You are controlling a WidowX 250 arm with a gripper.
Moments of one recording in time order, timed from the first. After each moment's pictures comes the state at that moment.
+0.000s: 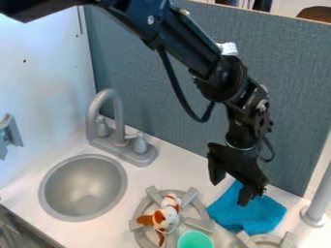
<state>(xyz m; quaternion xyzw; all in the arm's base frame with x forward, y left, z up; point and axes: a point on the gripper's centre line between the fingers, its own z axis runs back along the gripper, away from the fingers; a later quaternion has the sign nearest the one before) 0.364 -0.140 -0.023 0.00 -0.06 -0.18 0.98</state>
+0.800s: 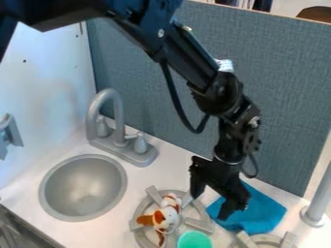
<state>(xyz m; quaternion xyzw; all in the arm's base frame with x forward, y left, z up) 0.343 -0.116 -0.045 0.05 0.01 -0.14 0.99</state>
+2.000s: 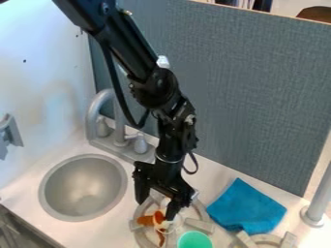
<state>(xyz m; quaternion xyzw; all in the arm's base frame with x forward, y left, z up) 0.311 -0.042 -0.058 0.05 0.05 -0.02 1.00</state>
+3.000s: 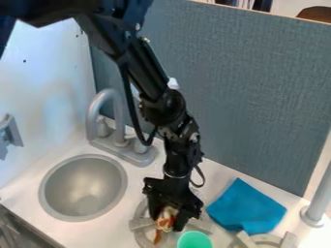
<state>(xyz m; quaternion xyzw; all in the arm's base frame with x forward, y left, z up) 0.321 -0.051 -0.091 0.02 0.04 0.00 1.00</state>
